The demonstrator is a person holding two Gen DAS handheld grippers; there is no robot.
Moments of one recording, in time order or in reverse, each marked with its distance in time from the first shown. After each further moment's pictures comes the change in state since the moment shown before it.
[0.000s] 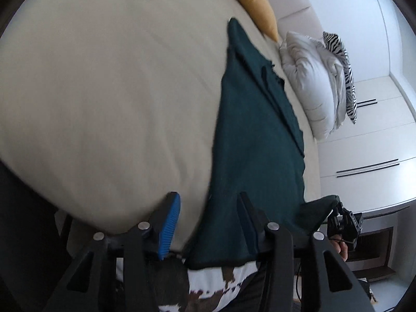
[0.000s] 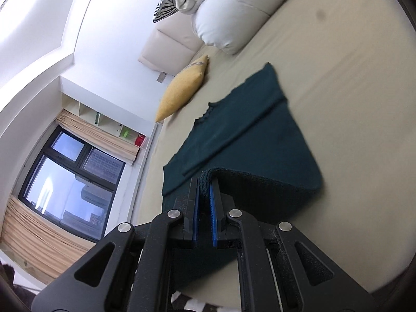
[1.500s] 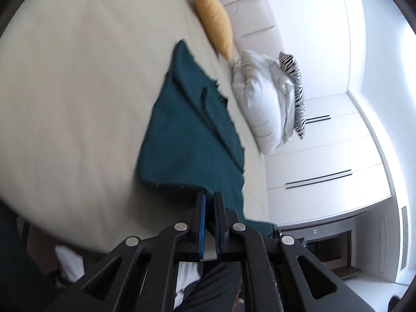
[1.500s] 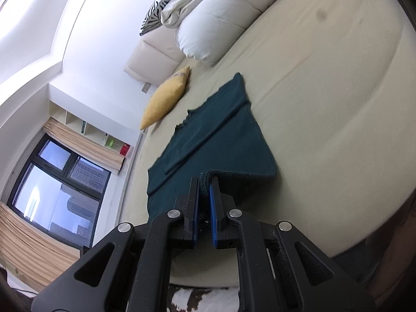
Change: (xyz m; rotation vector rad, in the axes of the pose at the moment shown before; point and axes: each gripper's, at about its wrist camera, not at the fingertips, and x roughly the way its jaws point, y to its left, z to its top) left arm -0.043 -0.042 0.029 -0.009 -0.103 -0.329; right arm -0.054 -0.030 -0.016 0.016 -0.068 -0.083
